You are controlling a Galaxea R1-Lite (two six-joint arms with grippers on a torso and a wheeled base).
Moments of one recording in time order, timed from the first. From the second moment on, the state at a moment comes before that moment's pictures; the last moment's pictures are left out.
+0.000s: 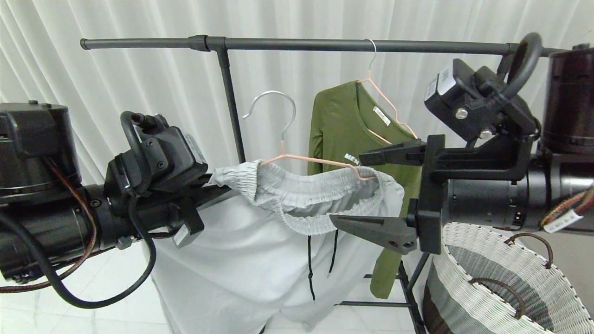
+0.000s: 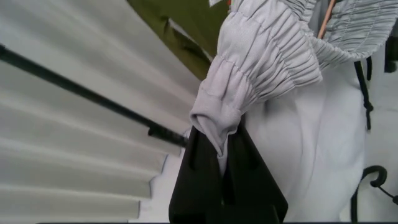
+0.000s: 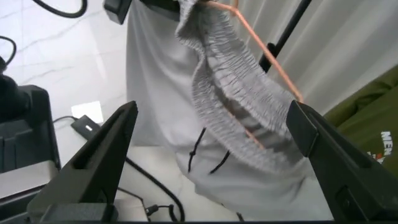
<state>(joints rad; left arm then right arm) -0.43 1.34 -0.77 -0.32 -0.24 0.80 0.92 1.49 -1.13 -0.12 0.25 -0.25</state>
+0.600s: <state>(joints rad) -0.43 1.34 -0.80 -0.32 -0.34 0.82 0.91 1.57 -1.27 0.04 0.41 -0.28</state>
